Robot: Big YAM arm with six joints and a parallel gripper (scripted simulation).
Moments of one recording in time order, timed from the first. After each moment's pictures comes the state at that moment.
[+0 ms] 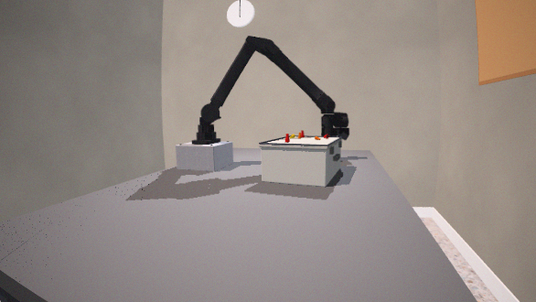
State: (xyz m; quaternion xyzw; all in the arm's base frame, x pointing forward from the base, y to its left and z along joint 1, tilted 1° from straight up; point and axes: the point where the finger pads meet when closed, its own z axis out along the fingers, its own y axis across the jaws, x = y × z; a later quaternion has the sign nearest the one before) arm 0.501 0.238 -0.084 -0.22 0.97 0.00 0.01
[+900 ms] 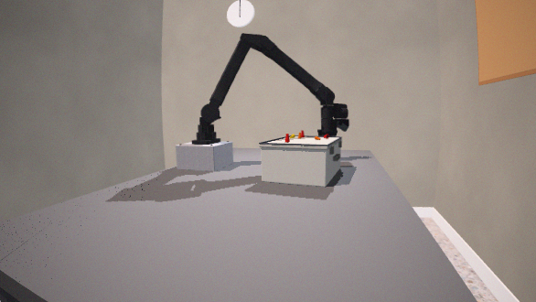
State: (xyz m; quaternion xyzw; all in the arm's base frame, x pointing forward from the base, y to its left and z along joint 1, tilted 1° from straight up) arm 0.500 0.237 -0.043 -0.22 0.97 0.00 0.01
